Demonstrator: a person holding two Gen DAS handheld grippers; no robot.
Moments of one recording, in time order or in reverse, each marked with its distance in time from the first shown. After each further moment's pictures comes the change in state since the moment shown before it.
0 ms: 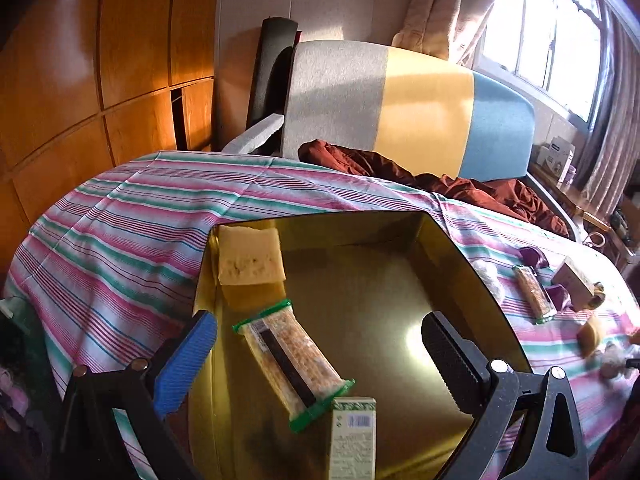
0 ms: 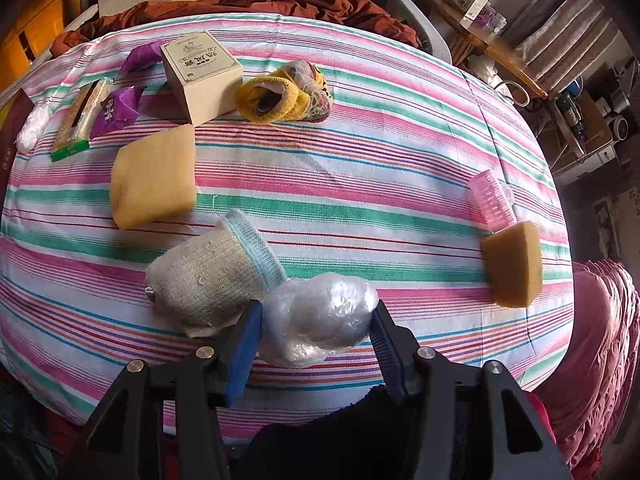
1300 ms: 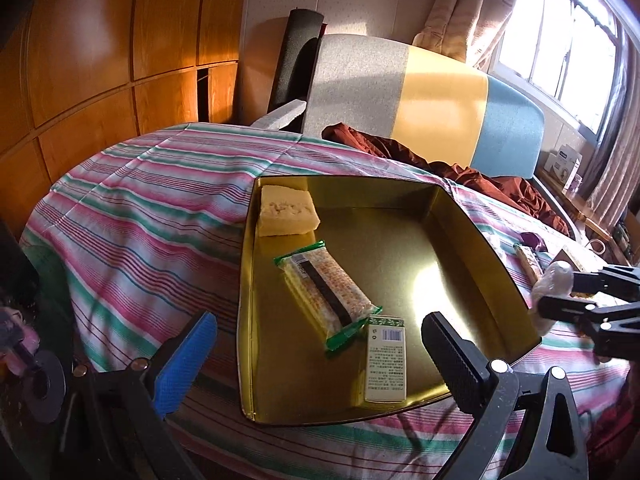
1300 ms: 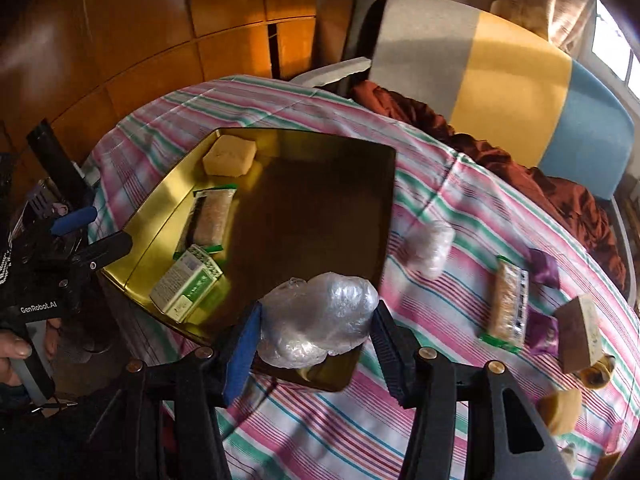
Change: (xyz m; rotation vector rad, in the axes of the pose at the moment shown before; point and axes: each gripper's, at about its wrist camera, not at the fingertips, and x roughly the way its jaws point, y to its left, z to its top) left arm -0.038 0.038 -0.048 -0.083 0.028 0.032; right arm -0.101 0.369 0.031 -0.555 -0.354 0.481
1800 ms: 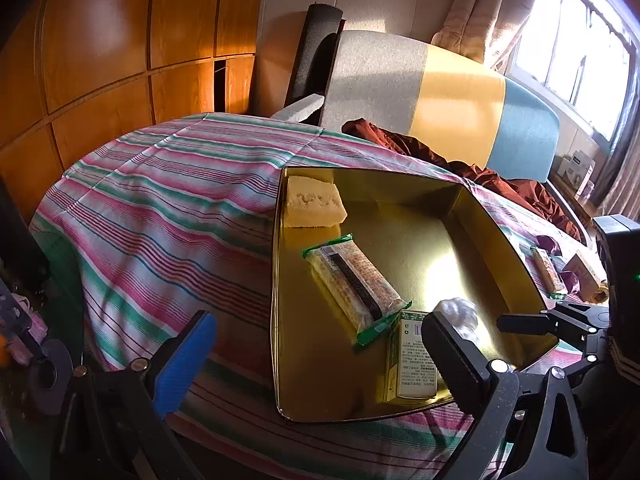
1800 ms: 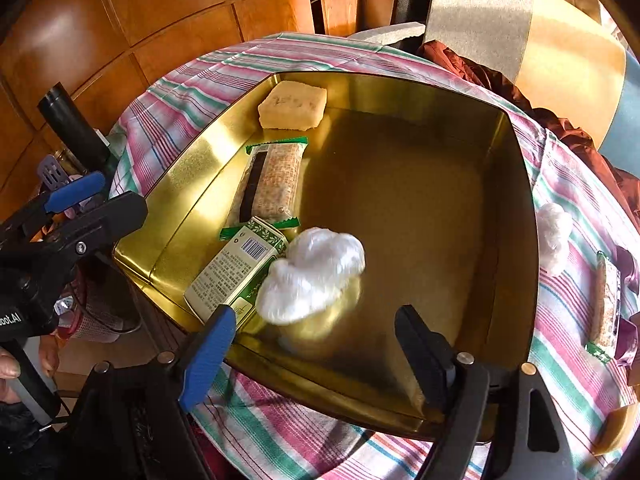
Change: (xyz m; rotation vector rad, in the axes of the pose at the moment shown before) left arm 0.005 0.017 -0.004 -0.025 0.015 0.036; right arm 0.053 0.037 -0.008 0.010 0.079 0.119
